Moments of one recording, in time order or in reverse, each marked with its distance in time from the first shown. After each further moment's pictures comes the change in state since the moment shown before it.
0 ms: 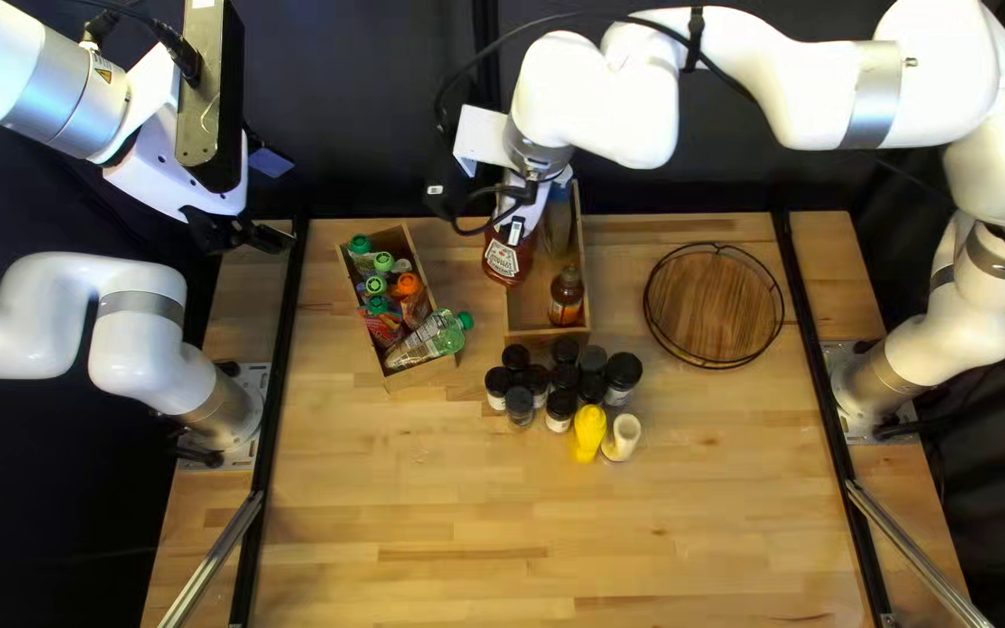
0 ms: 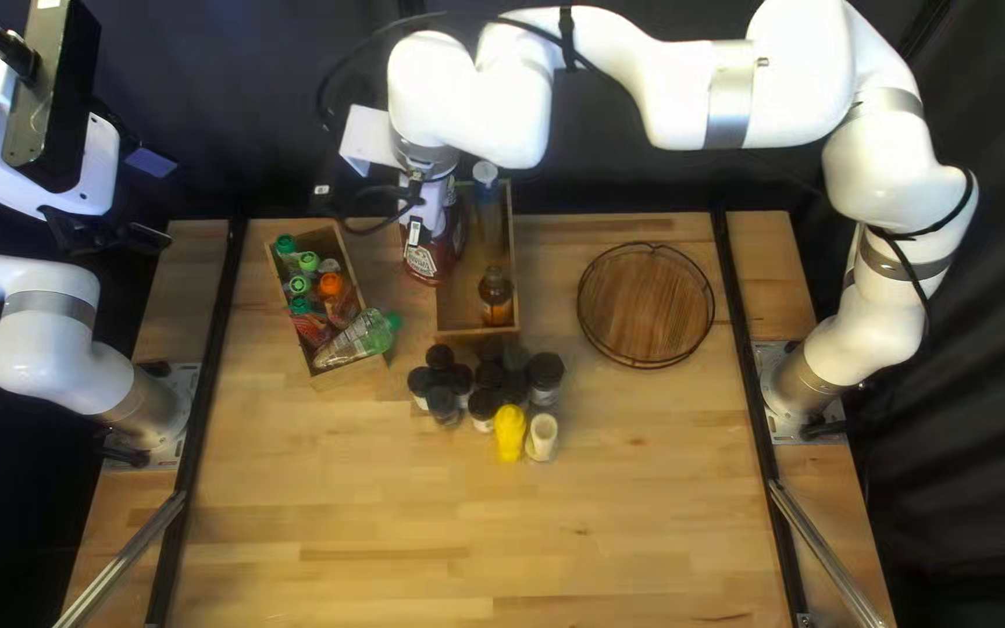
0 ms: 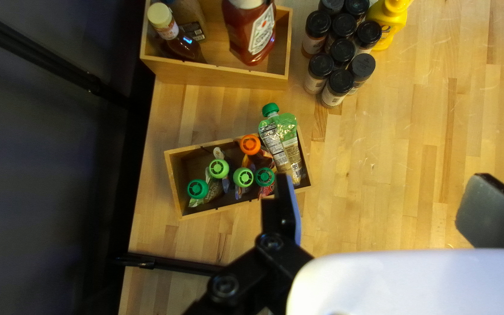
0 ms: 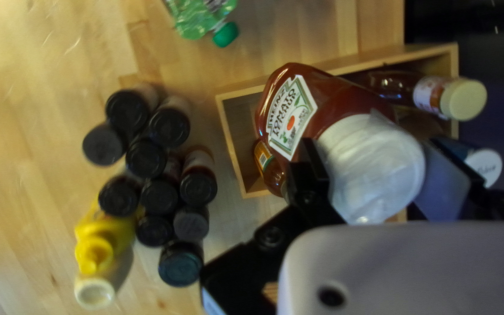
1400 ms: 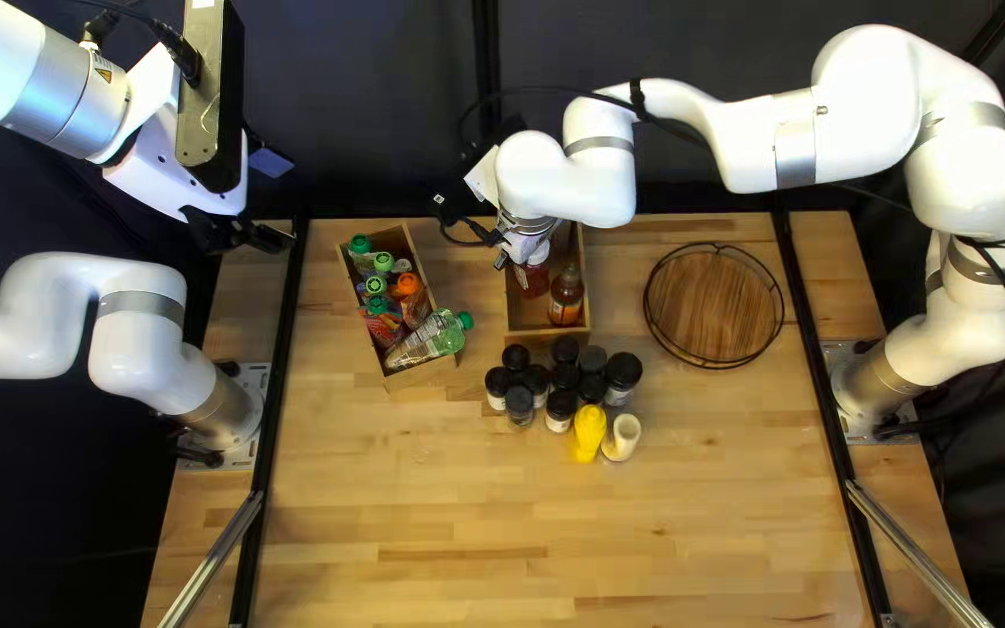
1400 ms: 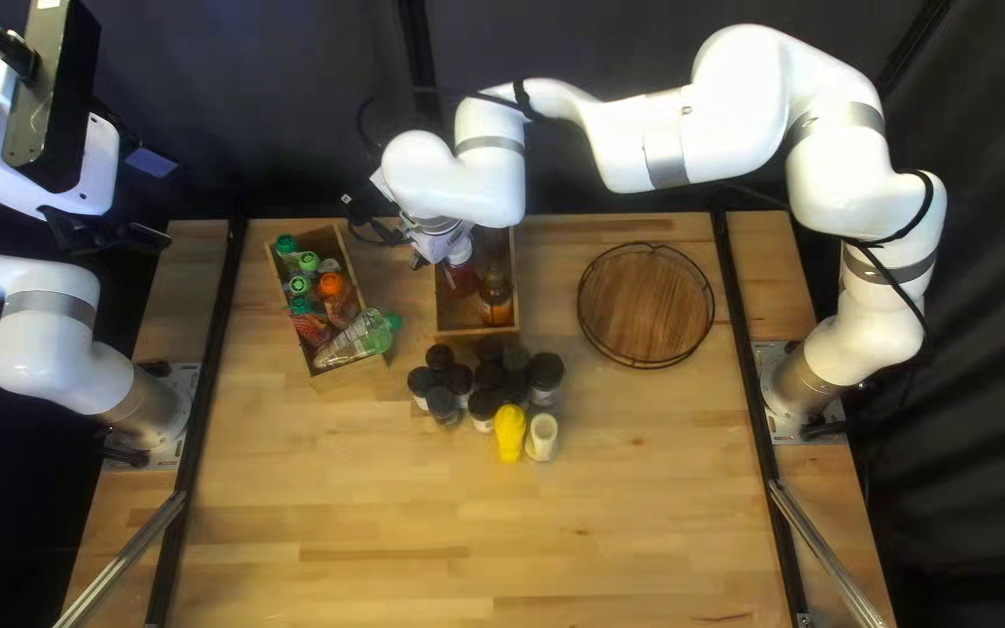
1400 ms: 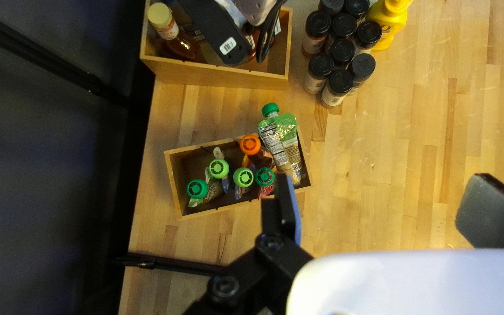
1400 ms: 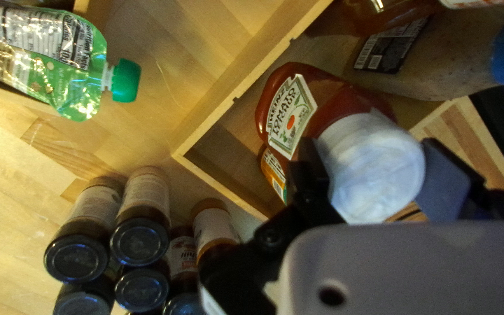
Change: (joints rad) left arm 0.000 0.000 0.000 0.000 0.000 0.000 0.000; right arm 0.024 -0.076 -0.069 -0.147 -0.061 -0.106 0.368
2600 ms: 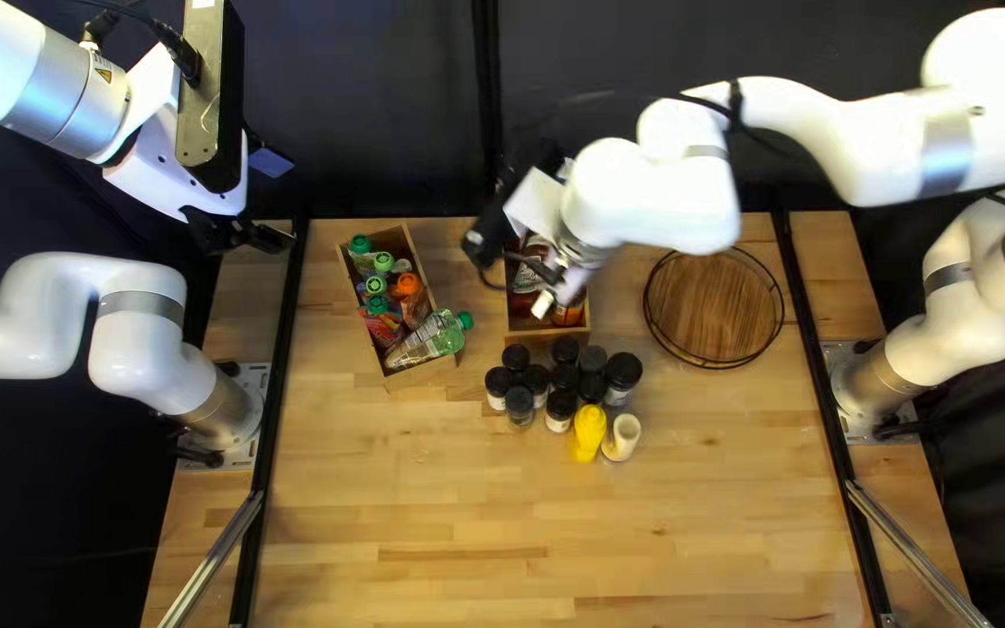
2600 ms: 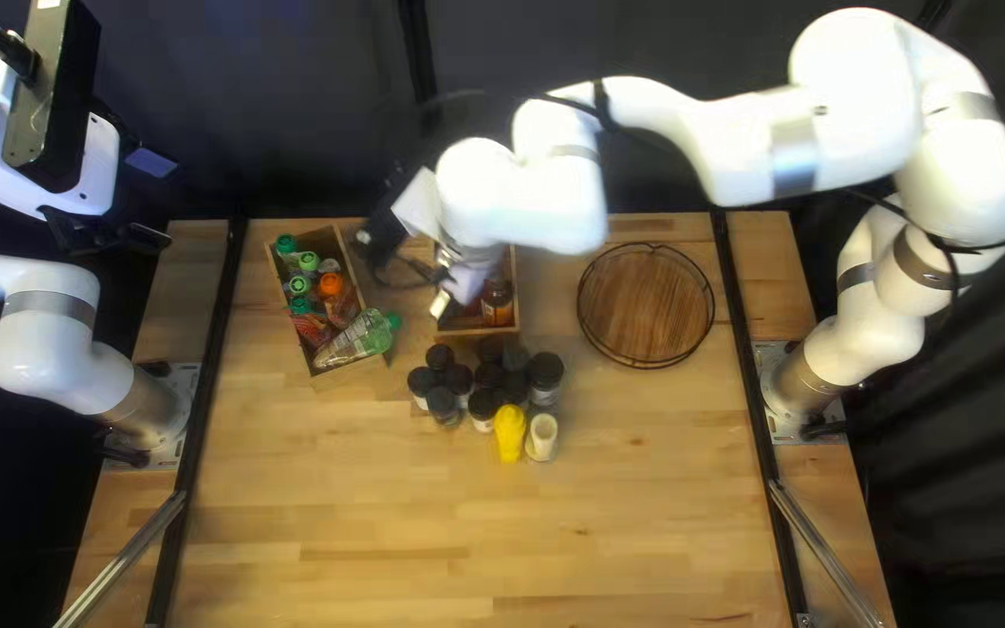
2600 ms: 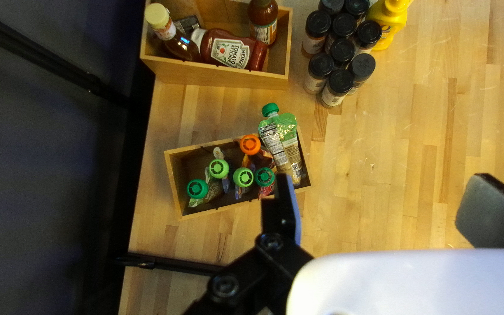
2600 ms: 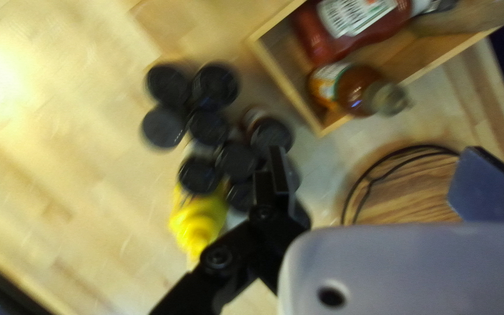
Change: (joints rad) left arm 0.000 0.000 0.000 0.000 0.000 0.000 0.000; right arm 0.147 0.399 0.188 -0.291 0.174 -0.004 -0.044
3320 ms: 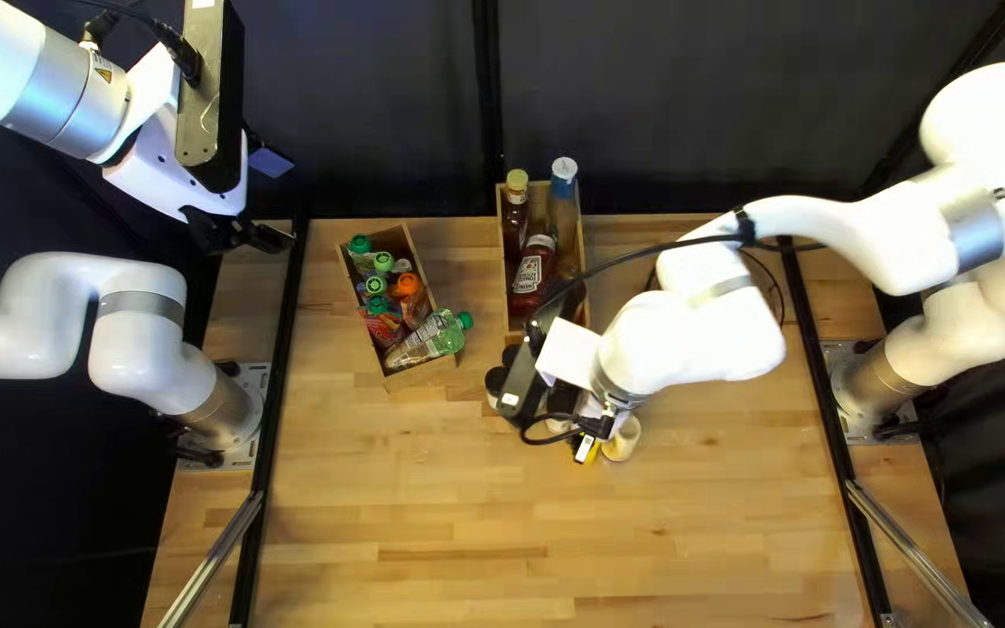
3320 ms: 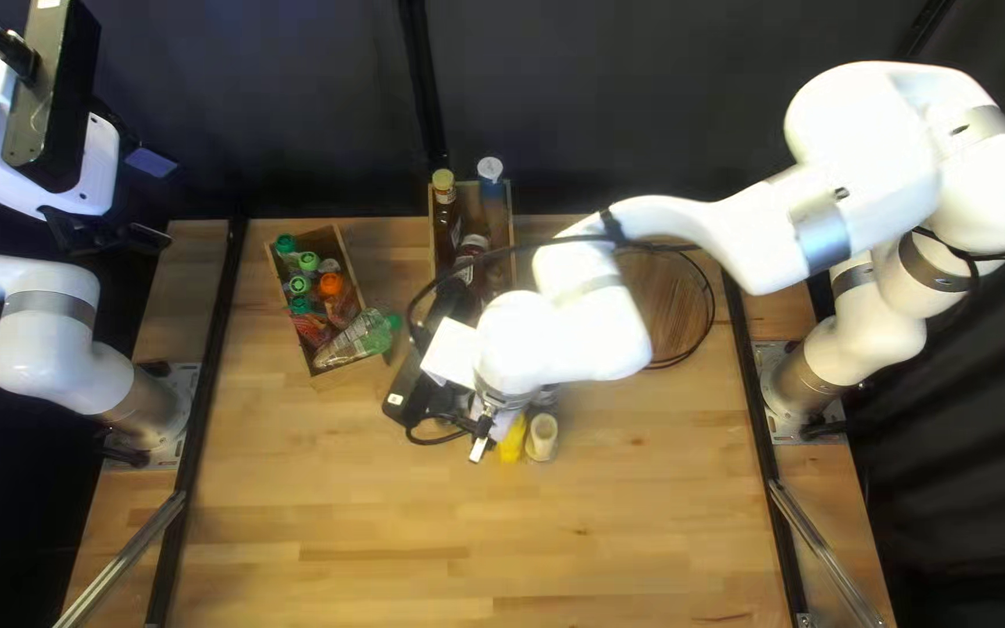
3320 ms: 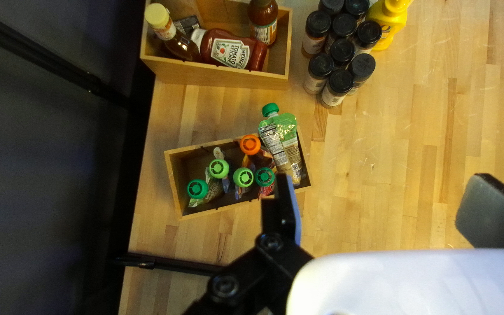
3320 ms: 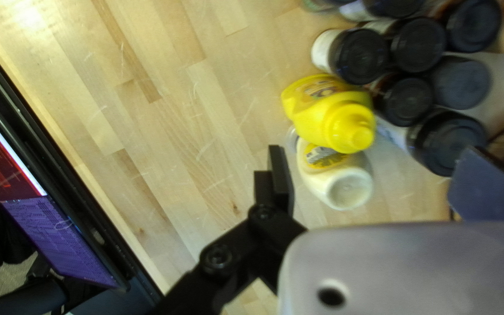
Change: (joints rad) left arm 0.000 0.000 0.000 0.000 0.000 0.000 0.000; right arm 0.028 -0.106 0.037 -0.140 0.060 -0.175 0.019
